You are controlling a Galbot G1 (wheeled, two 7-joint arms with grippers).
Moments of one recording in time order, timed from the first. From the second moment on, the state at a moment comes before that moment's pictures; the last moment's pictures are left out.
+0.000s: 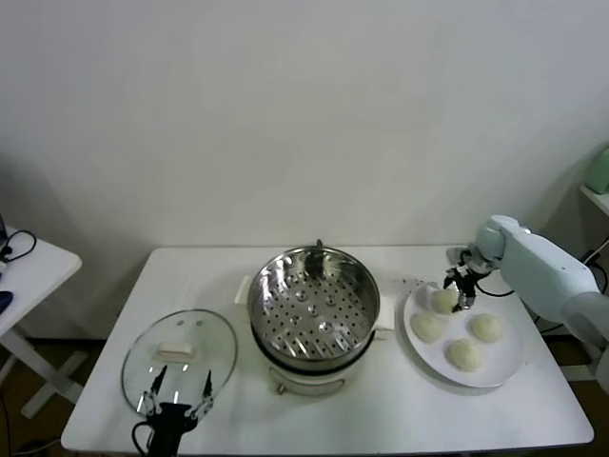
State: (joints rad) left arm 1.77 -1.53 -0.63 -1.97 0.15 -0.09 0.01; right arm 0.09 0.94 -0.88 0.61 -0.11 0.08 -1.11
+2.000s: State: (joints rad) left arm 1.75 -1.54 -0.69 -1.95 0.16 -0.11 0.00; right arm 0.60 1.27 -1.42 1.12 -0.08 0.71 -0.99
